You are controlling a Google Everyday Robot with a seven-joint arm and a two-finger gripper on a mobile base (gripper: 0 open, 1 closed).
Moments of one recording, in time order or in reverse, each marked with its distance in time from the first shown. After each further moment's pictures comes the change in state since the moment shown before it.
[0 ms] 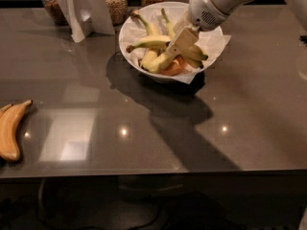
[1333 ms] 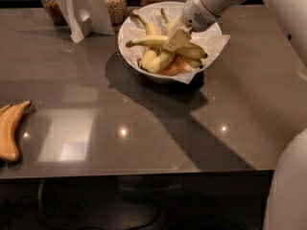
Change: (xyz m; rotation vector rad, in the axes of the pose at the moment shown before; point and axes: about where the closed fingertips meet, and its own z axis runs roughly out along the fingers) arm 0.003 -0.023 0.029 -0.015 0.011 0.030
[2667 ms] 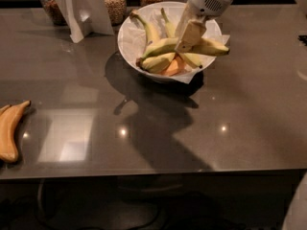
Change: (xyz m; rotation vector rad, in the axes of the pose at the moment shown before) arm -0.002 0.039 -0.057 -0.029 0.186 -0.203
